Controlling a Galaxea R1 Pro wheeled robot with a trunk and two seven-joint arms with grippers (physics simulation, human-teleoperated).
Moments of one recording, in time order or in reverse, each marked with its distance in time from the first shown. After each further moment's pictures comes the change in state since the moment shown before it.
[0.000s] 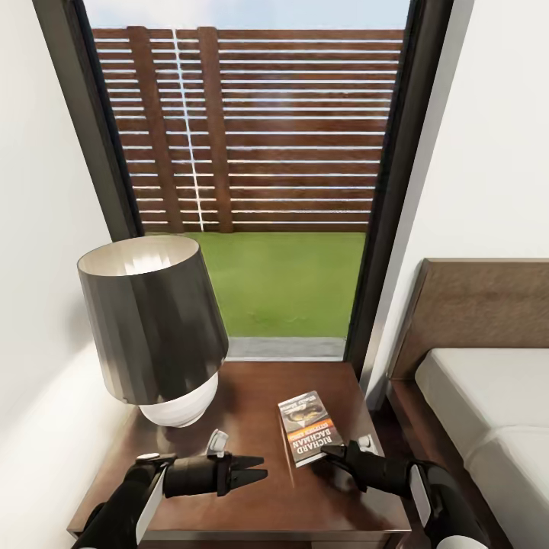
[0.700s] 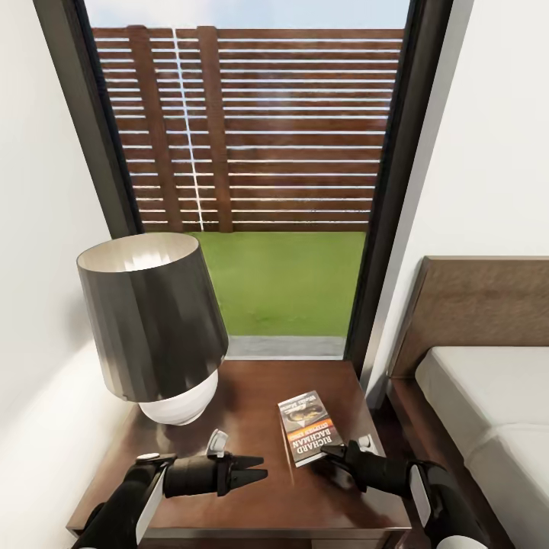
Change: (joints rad) left arm 0.000 0.000 0.000 0.000 0.000 0.000 0.001; right arm 0.000 0.000 0.000 0.001 -0.003 0.000 0.001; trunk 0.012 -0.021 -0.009
